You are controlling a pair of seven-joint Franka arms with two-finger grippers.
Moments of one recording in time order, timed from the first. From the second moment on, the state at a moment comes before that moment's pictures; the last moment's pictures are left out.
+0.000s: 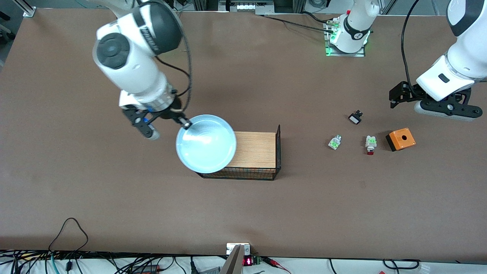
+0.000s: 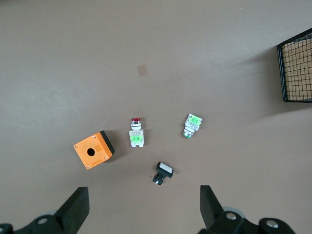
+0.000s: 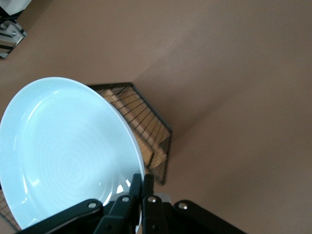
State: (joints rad) left arm -0.06 0.01 -0.04 -1.71 0.05 1.72 0.09; right arm 0.51 0.32 -0.09 -1.49 0.15 1.87 1.08
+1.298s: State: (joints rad) left arm -0.05 0.01 -0.06 -1.70 0.05 1.68 0.08; right arm 0.06 0.26 -0.10 -1.95 0.04 2.09 -0.08
